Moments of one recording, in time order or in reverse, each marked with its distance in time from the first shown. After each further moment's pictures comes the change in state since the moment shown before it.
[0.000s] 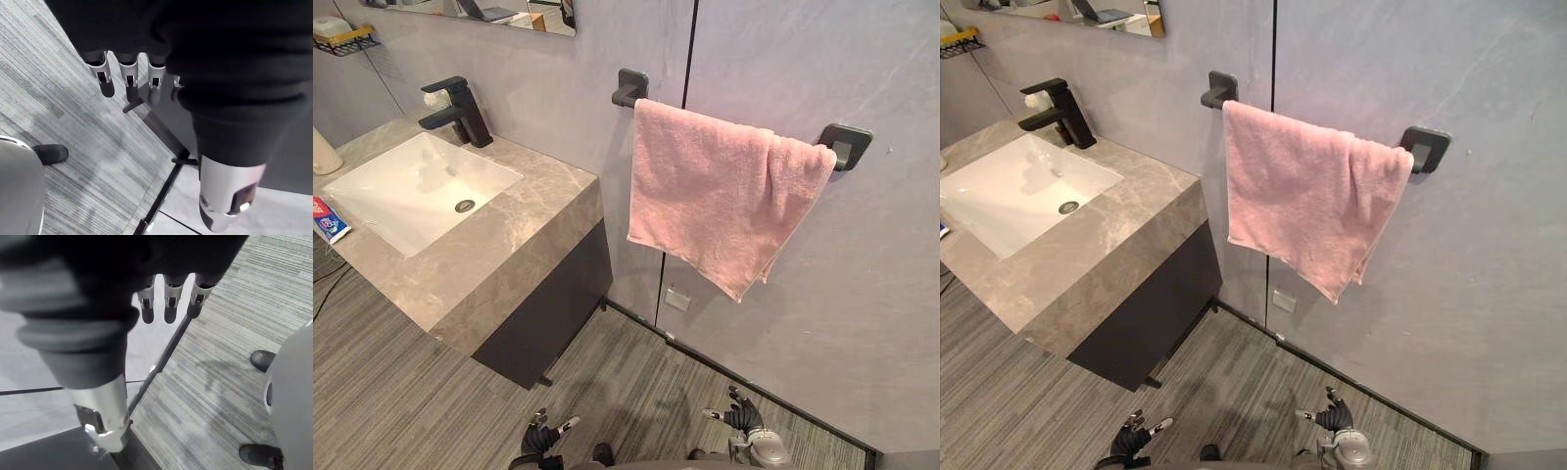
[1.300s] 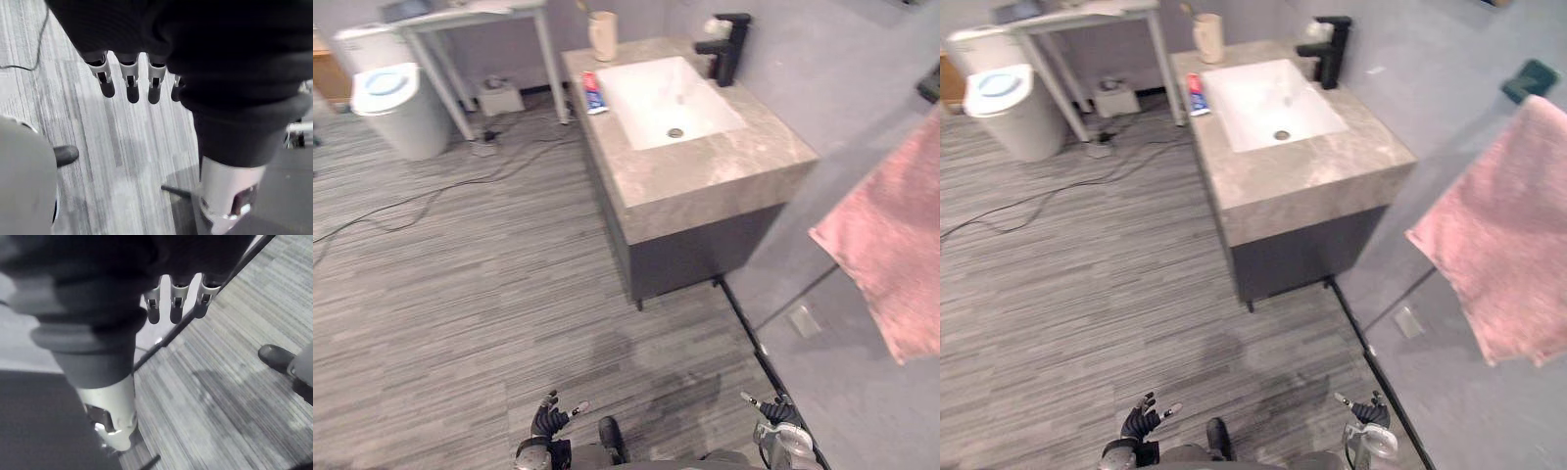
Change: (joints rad) left arm -0.026 0.046 -0.157 -0.019 -0.058 0.012 0.014; right arm -0.063 -0.021 -0.202 0.063 0.147 0.033 -0.094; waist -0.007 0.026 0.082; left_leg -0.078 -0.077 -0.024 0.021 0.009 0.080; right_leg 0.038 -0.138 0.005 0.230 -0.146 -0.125
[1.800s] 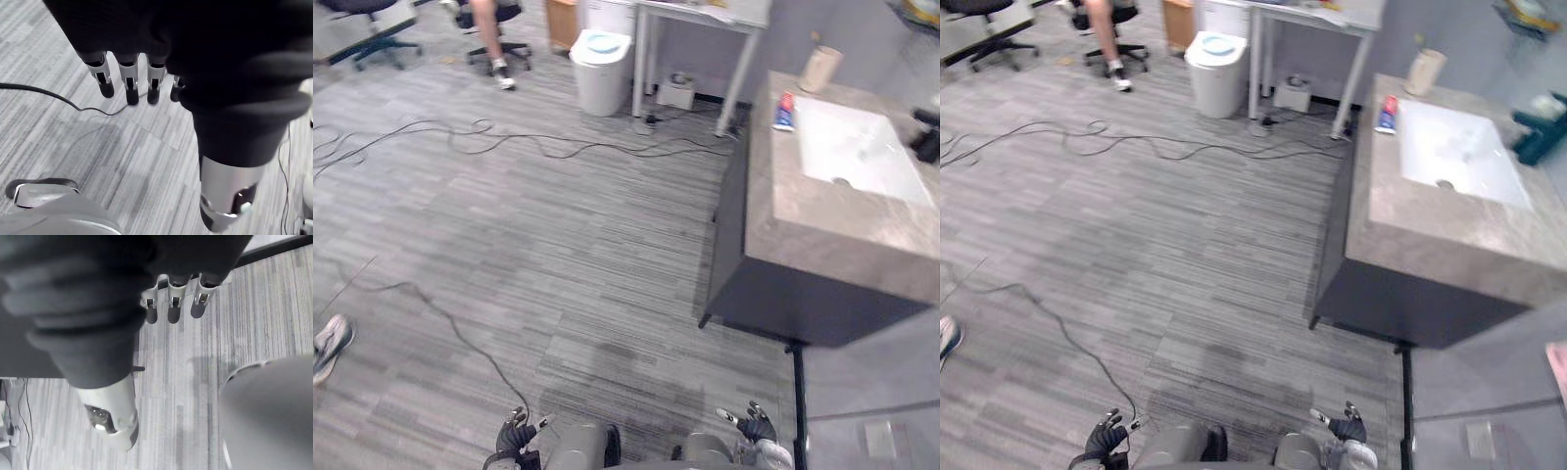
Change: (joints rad) left arm 0.018 0.018 0.198 0.008 0.024 0.021 -0.013; right arm 0.116 0.088 0.046 -0.150 0.037 -0.016 0.028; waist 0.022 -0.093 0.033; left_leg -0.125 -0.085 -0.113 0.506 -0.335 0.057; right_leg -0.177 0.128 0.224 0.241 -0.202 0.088
